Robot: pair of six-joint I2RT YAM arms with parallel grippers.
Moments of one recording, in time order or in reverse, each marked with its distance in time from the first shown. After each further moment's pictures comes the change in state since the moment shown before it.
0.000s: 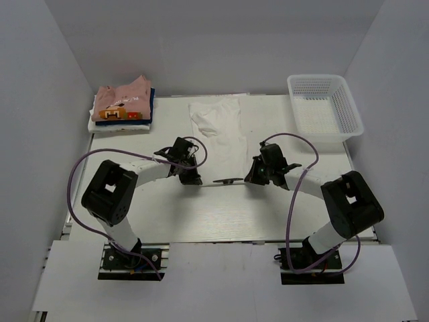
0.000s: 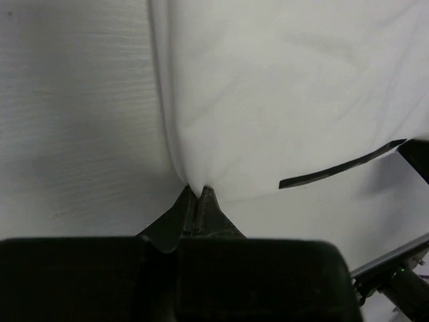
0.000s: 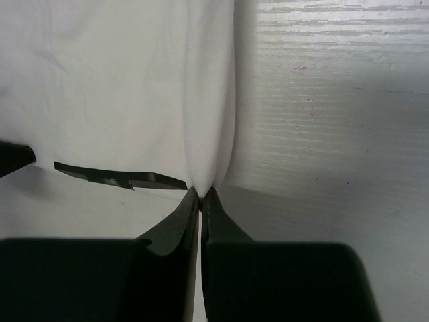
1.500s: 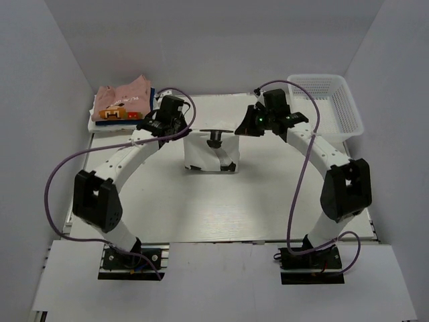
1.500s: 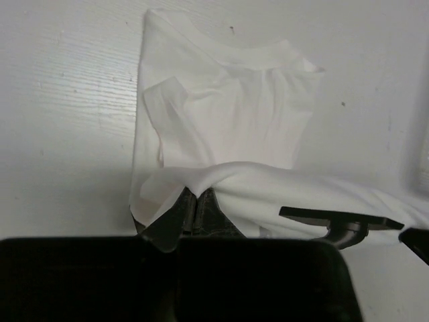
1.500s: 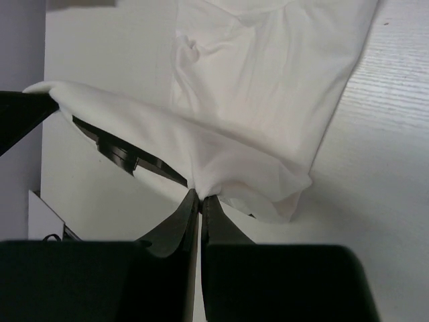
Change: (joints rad) left arm 0.063 -0.135 0.432 -0.227 -0.399 0.013; right arm -0.088 0.117 0.703 -0.399 -0.221 -0.126
